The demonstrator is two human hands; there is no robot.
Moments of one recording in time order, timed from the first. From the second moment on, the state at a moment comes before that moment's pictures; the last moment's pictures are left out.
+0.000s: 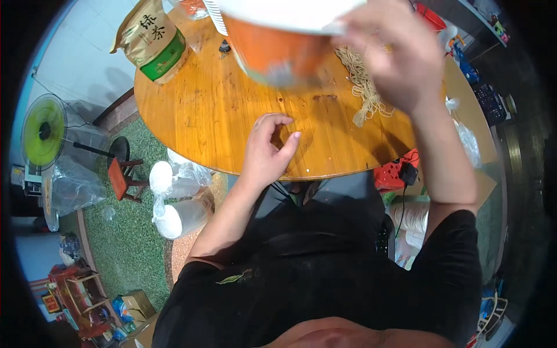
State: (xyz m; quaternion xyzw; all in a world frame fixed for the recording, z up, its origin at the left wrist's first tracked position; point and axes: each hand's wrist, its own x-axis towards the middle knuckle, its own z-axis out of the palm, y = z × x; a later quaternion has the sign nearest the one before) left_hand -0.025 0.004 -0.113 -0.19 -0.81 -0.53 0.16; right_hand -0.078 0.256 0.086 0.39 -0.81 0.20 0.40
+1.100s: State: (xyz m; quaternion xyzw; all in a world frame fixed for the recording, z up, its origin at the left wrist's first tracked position) left_hand -0.005 -0.010 -0.047 -0.31 -0.85 -0.23 0.36; right_hand -0.177 0.344 -0.068 0.03 -0.98 0.16 0.10
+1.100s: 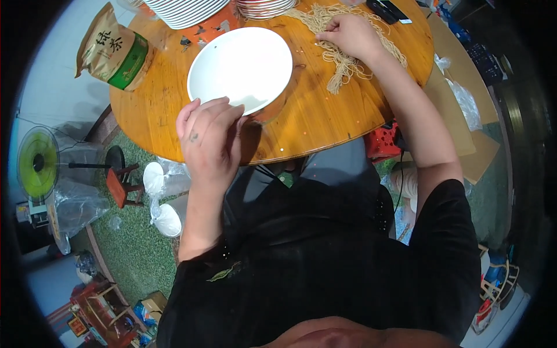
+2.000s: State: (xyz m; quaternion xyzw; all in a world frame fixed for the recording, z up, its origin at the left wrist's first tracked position) left_hand 0.049 0.047 -0.087 -0.20 -0.72 -0.66 -0.08; right_hand -0.004 0.290 -0.094 0.11 -0.79 0.55 0.26
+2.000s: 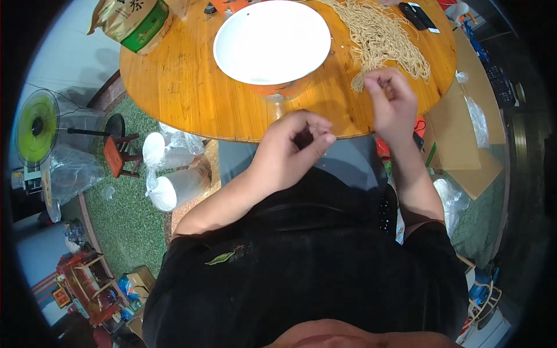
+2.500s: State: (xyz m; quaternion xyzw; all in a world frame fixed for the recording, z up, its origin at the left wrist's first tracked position) left_hand 0.049 0.054 -0.111 -0.02 -0.51 -0.82 -0.25; right_hand 0.074 0.263 -0.114 0.30 -0.83 0.36 0.31
